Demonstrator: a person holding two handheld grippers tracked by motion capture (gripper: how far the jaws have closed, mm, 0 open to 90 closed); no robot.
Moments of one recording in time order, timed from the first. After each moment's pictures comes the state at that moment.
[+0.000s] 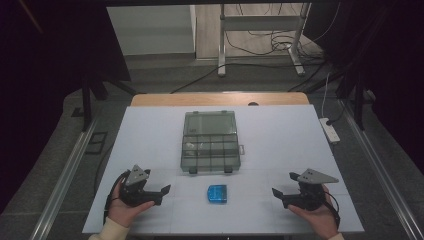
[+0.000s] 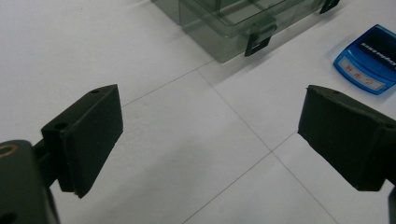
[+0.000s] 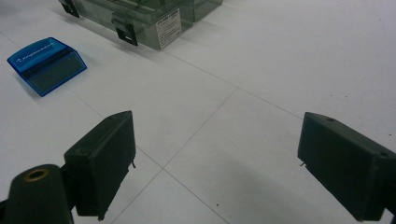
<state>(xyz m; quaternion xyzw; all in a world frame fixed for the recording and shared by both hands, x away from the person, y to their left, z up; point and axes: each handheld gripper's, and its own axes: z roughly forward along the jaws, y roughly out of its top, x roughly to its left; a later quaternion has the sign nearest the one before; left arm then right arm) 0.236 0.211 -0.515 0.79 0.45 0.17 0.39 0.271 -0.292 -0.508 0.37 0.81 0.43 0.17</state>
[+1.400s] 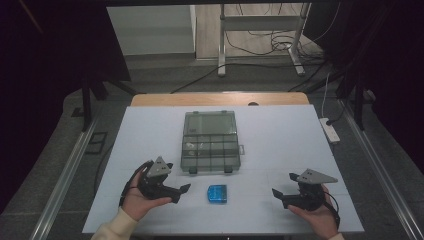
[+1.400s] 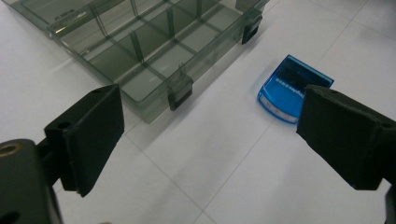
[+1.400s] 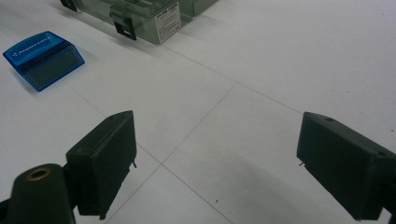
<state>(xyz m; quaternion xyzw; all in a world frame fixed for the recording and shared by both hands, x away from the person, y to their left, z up) 0.253 0.160 -0.478 0.84 0.35 0.14 0.39 0.271 -0.292 -0.509 0.37 0.81 0.42 0.17</state>
